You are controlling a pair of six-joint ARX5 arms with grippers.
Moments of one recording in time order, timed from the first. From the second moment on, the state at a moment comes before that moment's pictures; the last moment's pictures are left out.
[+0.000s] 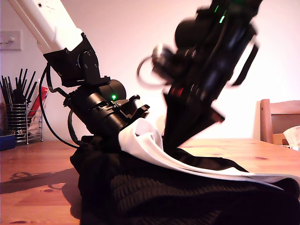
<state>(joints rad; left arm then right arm) -0.50 2.14 1.39 -0.53 0.72 0.08 0.60 1.77 1.17 -0.67 -0.43 -0.08</state>
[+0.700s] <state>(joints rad) -0.50 2.14 1.40 -0.51 0.72 0.08 0.76 1.83 1.17 -0.61 -0.64 0.00</state>
